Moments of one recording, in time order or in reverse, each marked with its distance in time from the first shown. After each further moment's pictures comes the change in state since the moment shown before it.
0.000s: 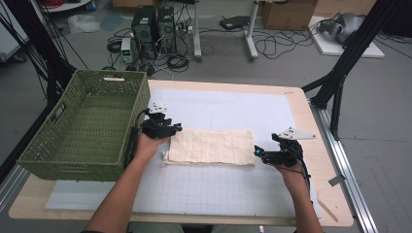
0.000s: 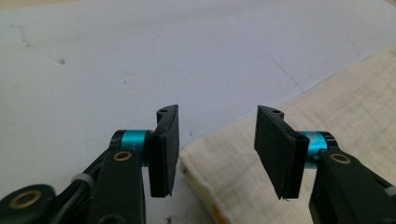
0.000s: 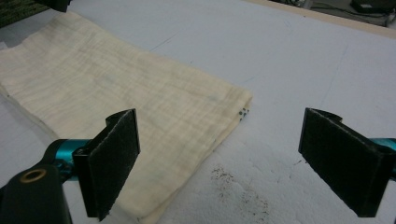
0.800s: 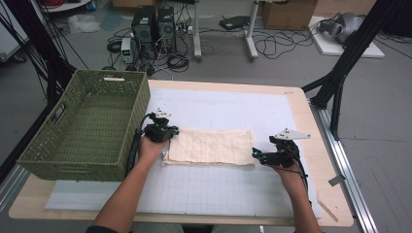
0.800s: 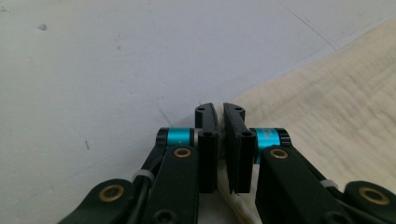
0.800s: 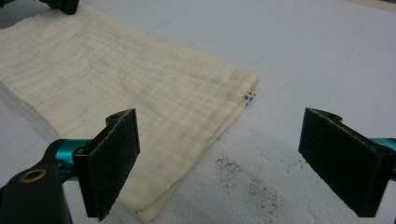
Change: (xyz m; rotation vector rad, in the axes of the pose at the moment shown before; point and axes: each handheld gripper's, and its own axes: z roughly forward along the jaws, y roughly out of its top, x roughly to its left) left arm 0.003 -0.018 0.016 0.043 0.017 0.046; right arm 0.000 -0.005 0.010 0.057 0.011 0.010
